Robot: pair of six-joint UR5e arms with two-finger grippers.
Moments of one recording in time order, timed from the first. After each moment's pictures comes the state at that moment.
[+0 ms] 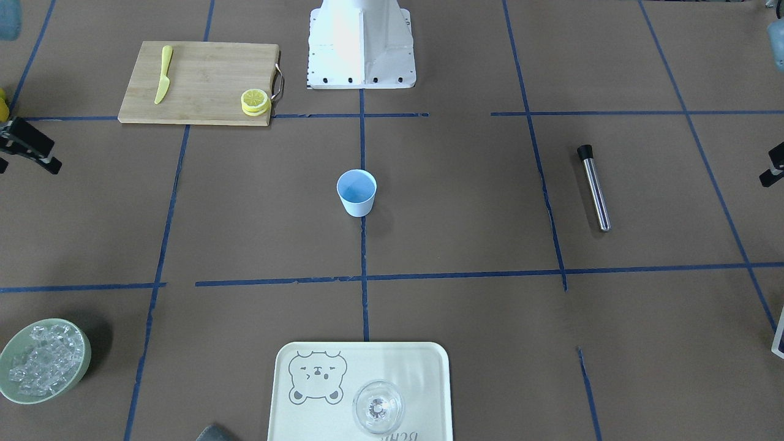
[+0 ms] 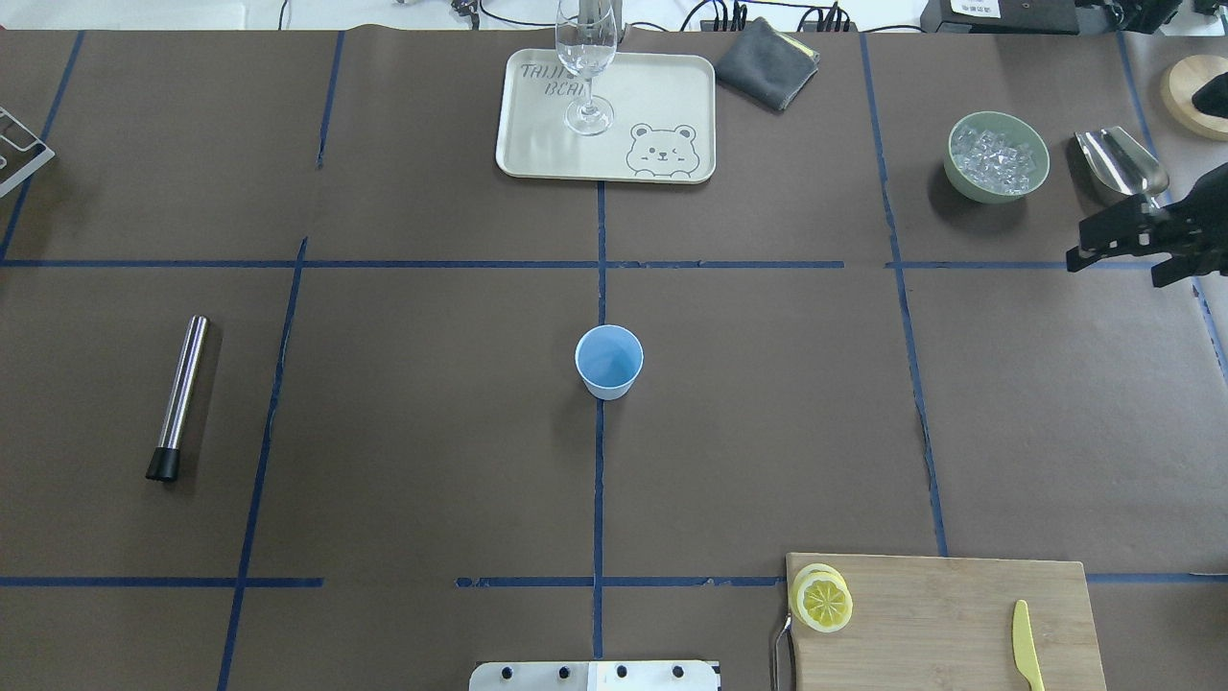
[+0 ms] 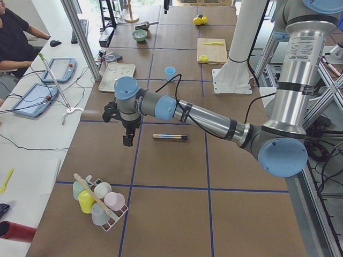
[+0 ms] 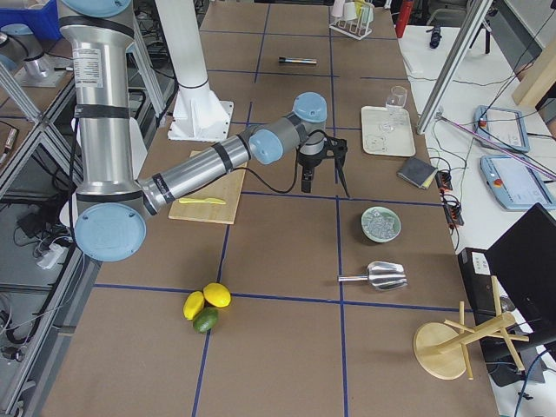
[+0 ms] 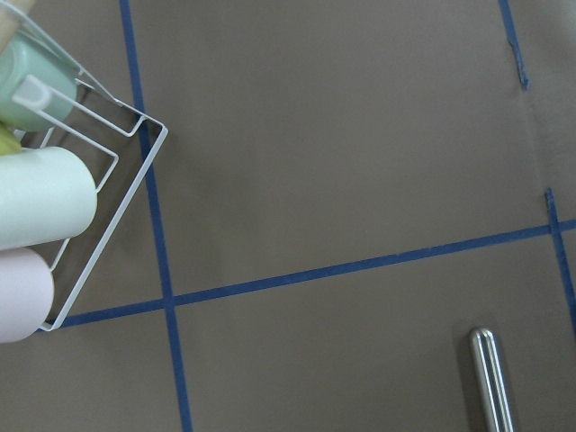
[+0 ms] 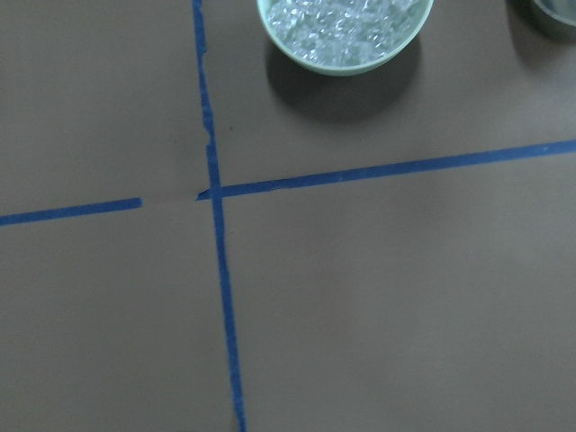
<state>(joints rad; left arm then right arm) -1.41 -1.72 -1.77 -1.60 -2.38 -0.20 1.08 -1.55 2.06 -1.48 2.27 0.89</state>
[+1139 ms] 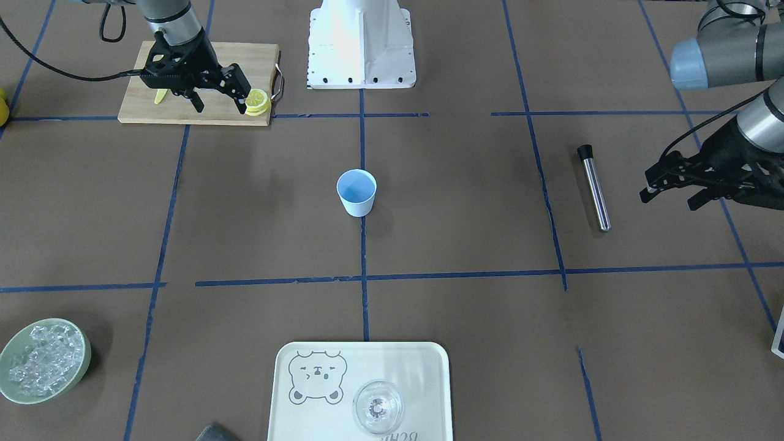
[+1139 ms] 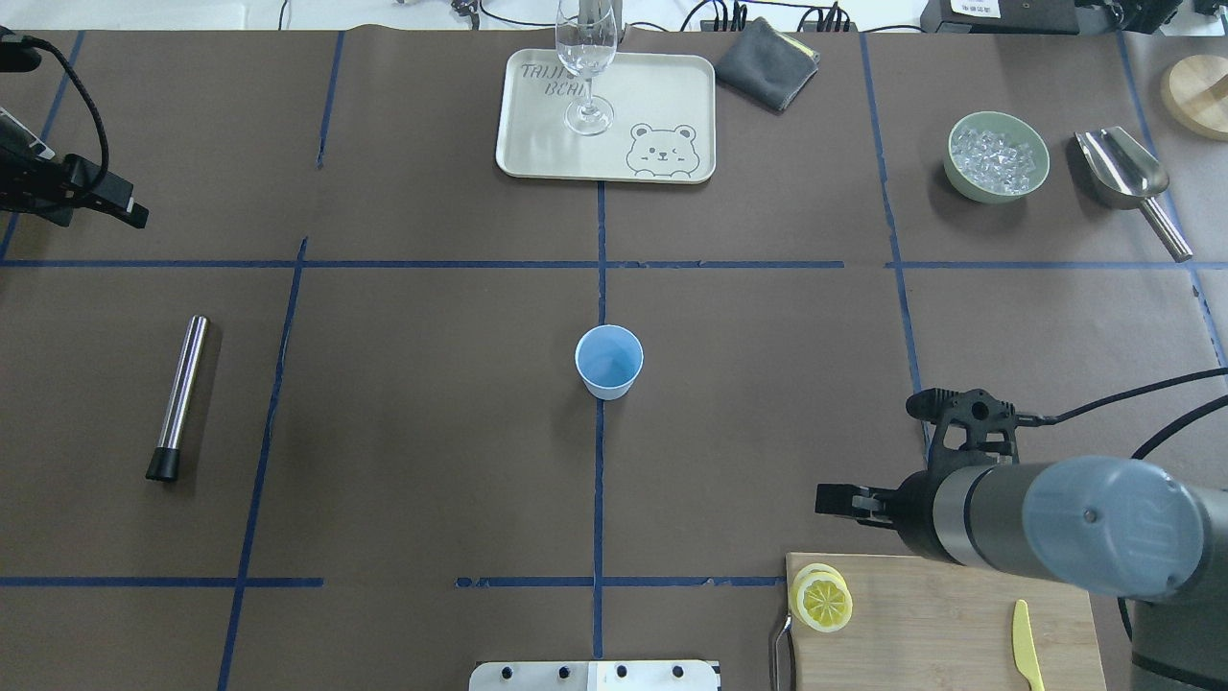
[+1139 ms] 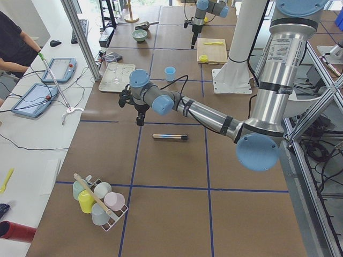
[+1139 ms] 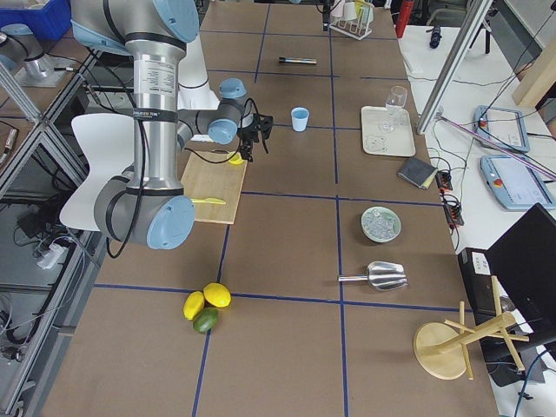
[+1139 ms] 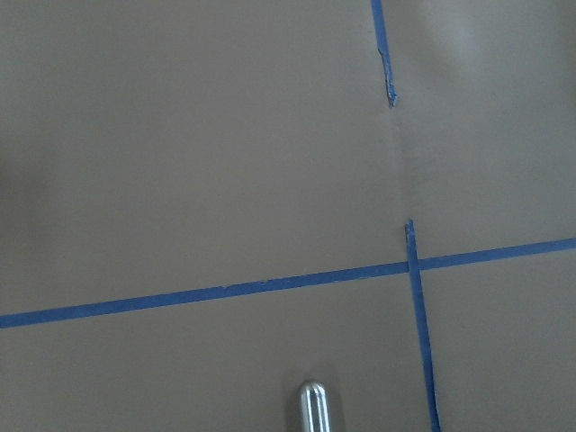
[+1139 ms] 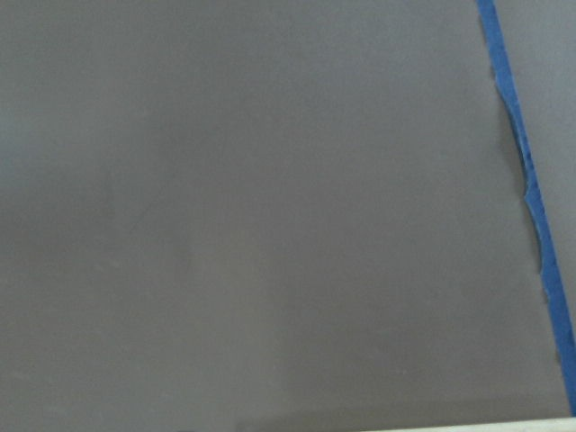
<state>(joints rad) -1.14 -1.75 -1.77 -1.84 -2.34 -0.64 0.25 -1.62 2.23 -1.30 1.60 1.58</state>
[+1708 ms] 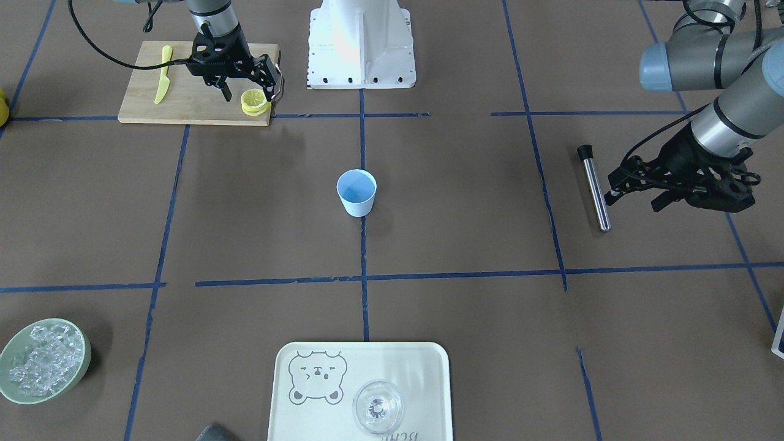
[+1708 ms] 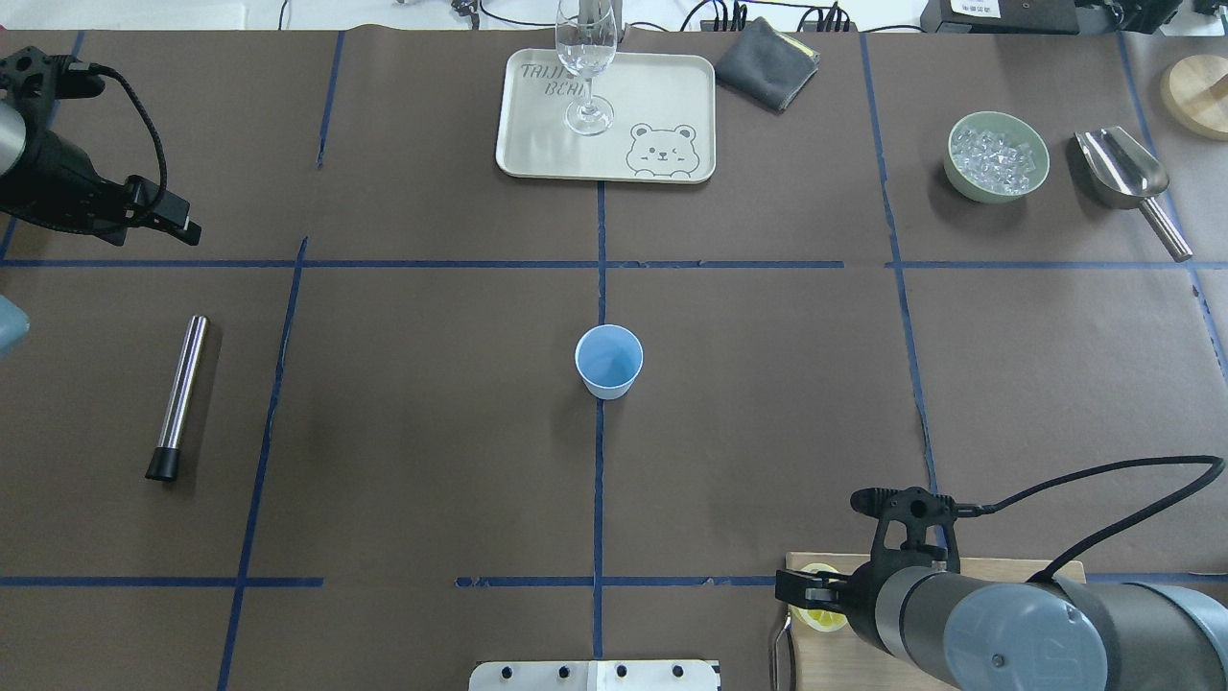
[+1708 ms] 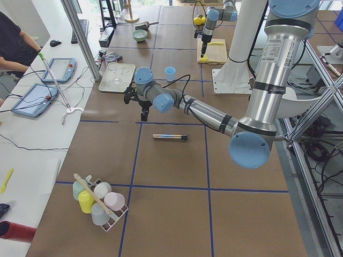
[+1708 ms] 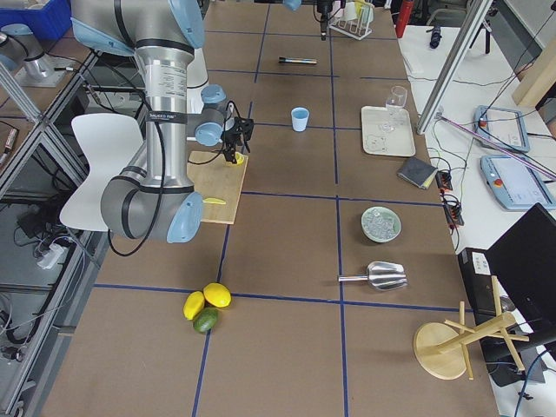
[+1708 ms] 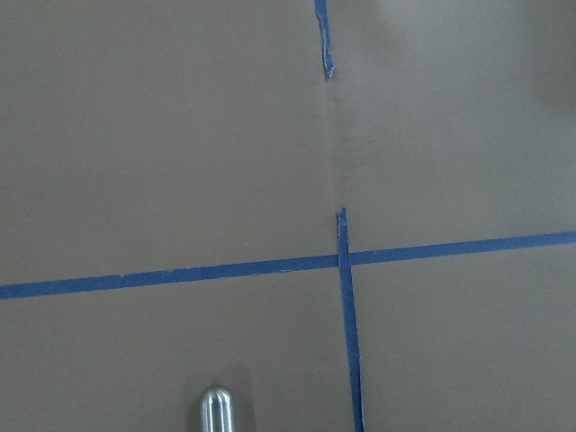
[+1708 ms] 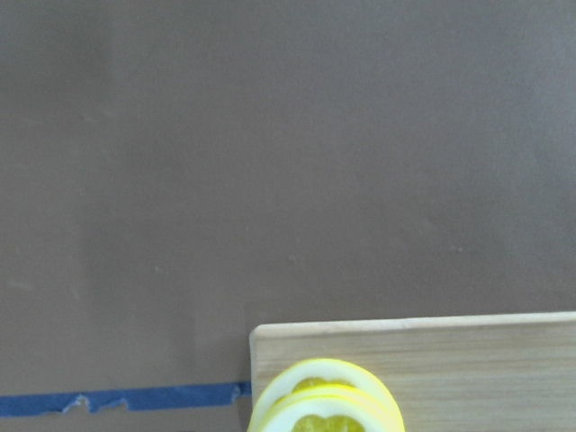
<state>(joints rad) -1.08 -1.77 -1.77 -1.88 -2.31 -0.74 0.05 -1.58 2.16 -1.30 1.46 1.64</state>
